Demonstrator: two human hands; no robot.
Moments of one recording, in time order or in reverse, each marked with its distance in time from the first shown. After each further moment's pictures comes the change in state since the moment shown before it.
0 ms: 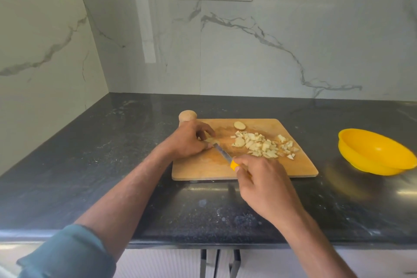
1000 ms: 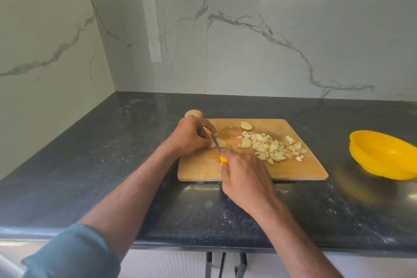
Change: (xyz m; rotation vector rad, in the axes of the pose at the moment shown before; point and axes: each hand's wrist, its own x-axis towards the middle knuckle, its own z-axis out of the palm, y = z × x) left_hand -0.005 0.001 -0.009 -0.110 0.087 -0.050; right_hand 0.024 -0.021 0.033 -0.087 -0.048 -0.057
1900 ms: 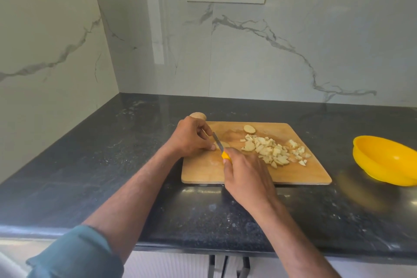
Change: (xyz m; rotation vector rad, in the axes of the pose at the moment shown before) left_hand 0.000 -0.006 -0.005 -0.051 0.050 -0.095; right_hand 0.009 0.000 0.006 -0.040 0.032 0.056
